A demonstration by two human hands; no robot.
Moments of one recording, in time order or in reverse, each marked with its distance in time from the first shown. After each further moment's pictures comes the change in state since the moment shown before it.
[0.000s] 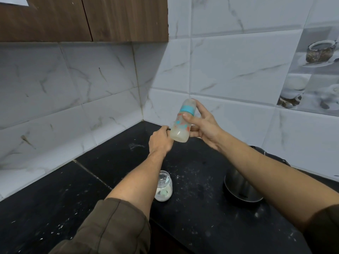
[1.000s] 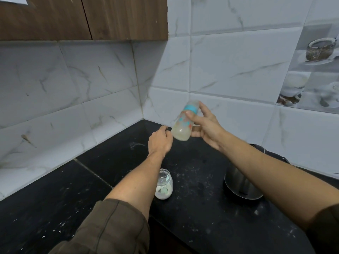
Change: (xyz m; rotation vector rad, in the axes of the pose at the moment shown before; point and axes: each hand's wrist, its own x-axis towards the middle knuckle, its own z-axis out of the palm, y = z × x) left_hand -0.008 -0.004 -0.001 -0.041 0.007 -0.048; right_hand -0.004 0.002 -0.002 0.024 0.062 0.031
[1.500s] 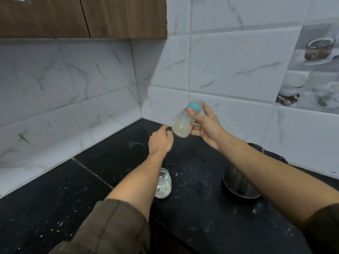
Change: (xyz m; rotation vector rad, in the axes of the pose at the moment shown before) left_hand -0.001 0.003 0.006 -0.018 -0.013 -0.003; right_hand -0.001 0.001 -0.002 0.067 0.054 -0.030
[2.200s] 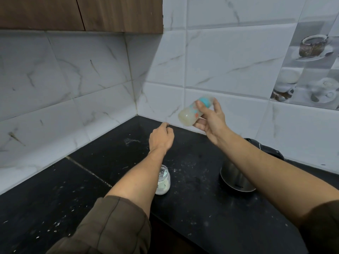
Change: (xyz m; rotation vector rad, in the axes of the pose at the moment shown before) left_hand -0.002 0.000 0.001 -0.034 -0.026 0.026; right_hand 0.000 0.004 -0.006 0.142 0.199 -0.027
